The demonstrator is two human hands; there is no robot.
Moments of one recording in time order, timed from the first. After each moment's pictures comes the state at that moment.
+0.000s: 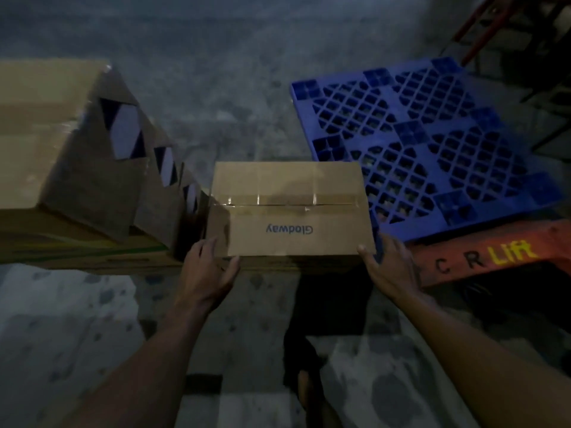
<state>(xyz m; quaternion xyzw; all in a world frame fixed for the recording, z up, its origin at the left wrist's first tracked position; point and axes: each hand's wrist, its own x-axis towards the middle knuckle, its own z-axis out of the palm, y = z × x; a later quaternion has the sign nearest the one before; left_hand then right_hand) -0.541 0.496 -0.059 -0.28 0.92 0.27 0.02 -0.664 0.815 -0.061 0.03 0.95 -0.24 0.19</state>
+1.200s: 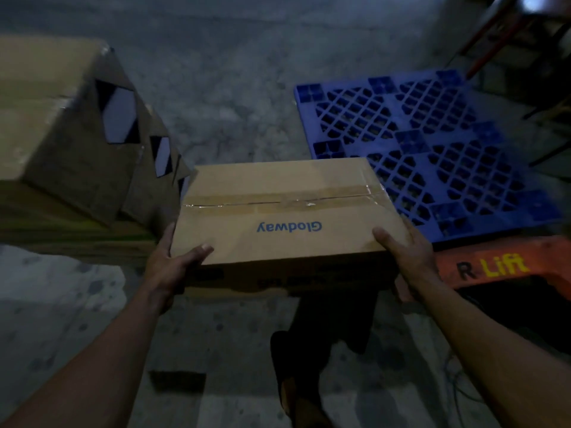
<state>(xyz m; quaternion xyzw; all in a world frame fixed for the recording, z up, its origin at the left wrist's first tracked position) -0.523 0.490 -0.038 -0.45 0.64 0.62 -0.02 -0.691 0.862 -0.040 0.11 0.83 -0.52 0.15</state>
